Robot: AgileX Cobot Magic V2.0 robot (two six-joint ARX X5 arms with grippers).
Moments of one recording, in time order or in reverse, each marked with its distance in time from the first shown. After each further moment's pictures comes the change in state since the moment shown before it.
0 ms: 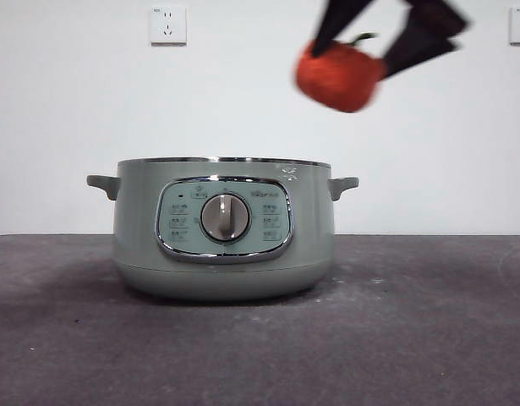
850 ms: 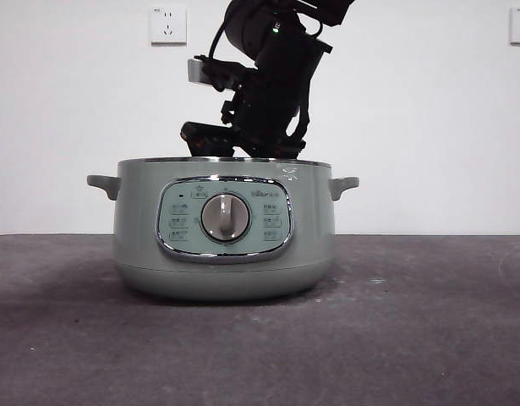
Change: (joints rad) left arm 0.000 -0.098 0.000 -0.098 -0.007 -0.033; right arm 0.144 0.643 0.389 0.019 0.173 -0.167
